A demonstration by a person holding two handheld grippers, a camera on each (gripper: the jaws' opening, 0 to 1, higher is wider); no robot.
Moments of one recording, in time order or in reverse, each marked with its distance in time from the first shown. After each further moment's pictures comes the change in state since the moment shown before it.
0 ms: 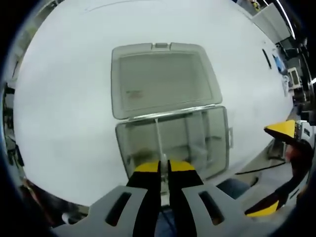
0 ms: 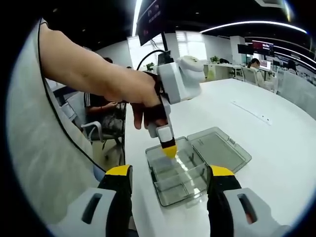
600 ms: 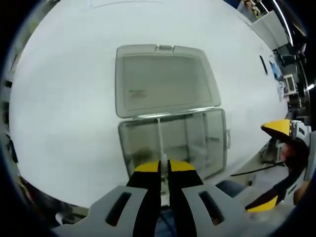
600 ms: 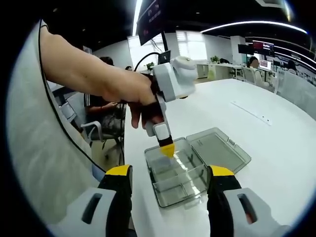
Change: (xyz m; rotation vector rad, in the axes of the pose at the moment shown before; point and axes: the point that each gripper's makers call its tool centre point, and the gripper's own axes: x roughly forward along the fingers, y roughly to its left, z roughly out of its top) left arm -0.003 0.004 -0.001 -0.039 -0.025 -0.061; right arm 0.003 -0.002 0.003 -0.004 0.003 0.003
